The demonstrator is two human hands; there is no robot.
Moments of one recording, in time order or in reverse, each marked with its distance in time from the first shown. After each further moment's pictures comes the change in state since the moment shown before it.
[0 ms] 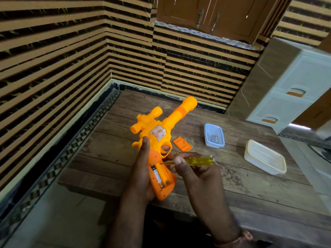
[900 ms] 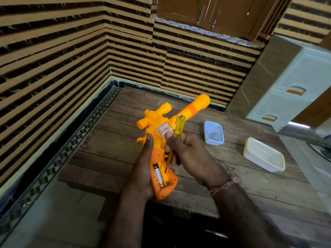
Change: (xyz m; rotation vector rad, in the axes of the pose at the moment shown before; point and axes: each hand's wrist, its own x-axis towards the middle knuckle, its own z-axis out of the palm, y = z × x) left_hand 0.004 -0.006 -0.007 0.095 -0.097 0.116; right_hand 0.058 0.003 0.004 -0.104 -0.329 0.197
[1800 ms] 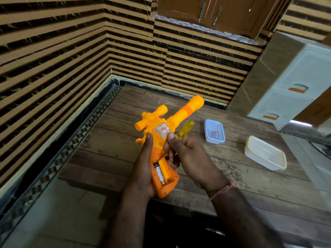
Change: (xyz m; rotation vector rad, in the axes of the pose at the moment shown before) left_hand 0.001 -0.002 0.003 -0.079 0.037 -0.031; right_hand -0.007 0.005 0.004 0.070 0.006 0.033
